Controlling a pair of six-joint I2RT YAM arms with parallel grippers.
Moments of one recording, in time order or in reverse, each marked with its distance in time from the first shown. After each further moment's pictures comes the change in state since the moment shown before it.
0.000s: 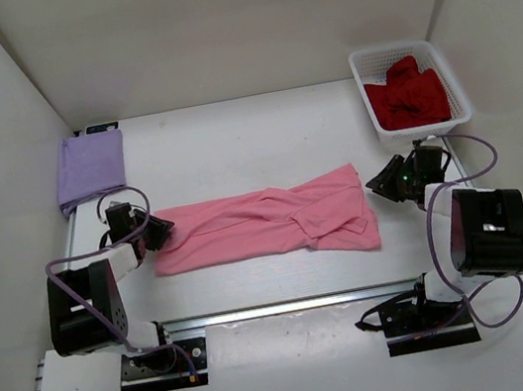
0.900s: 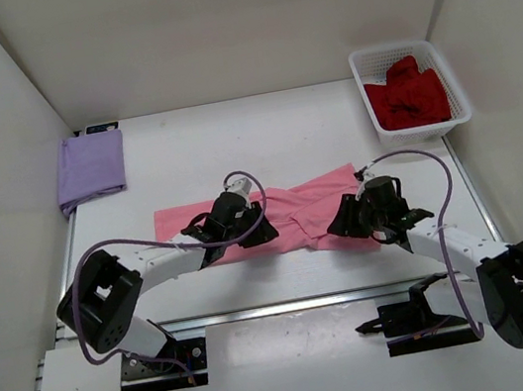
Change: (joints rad) left arm -0.869 0.045 0.201 -0.063 -0.092 0.132; right arm 0.526 -0.381 -0.164 -0.235 0.135 -0.048
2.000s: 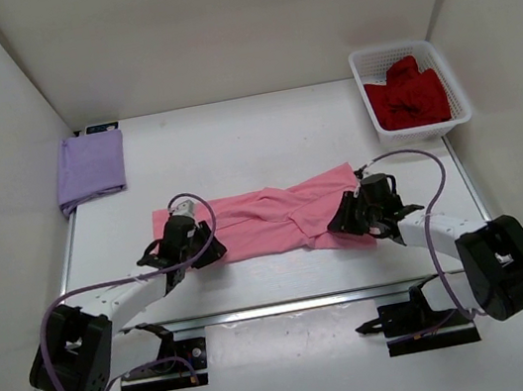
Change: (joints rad) left arm 0.290 -0.313 -0.305 -0.100 -0.060 0.100; right arm -0.023 0.152 0.006 0.124 0.016 0.071
